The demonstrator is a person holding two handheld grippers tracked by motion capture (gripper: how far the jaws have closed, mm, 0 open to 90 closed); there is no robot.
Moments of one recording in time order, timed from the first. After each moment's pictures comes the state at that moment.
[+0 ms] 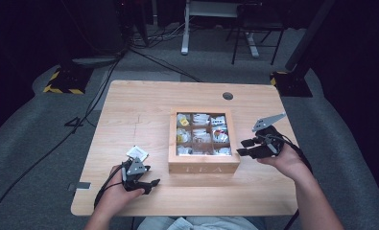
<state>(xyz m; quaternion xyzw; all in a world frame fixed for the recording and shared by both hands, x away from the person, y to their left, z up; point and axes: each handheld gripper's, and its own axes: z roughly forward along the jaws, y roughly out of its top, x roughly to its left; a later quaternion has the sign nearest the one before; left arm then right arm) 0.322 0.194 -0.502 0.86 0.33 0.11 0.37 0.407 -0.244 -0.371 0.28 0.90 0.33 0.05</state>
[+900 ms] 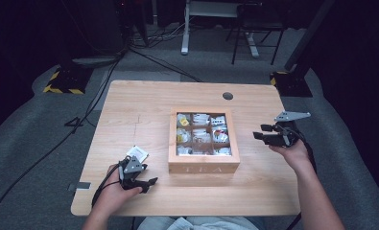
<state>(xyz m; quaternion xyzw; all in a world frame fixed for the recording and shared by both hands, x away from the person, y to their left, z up) 0.326 0.199 -0.503 0.86 0.34 0.11 0.38 0.443 -0.313 -0.404 0.37 0.82 0.39 0.17</state>
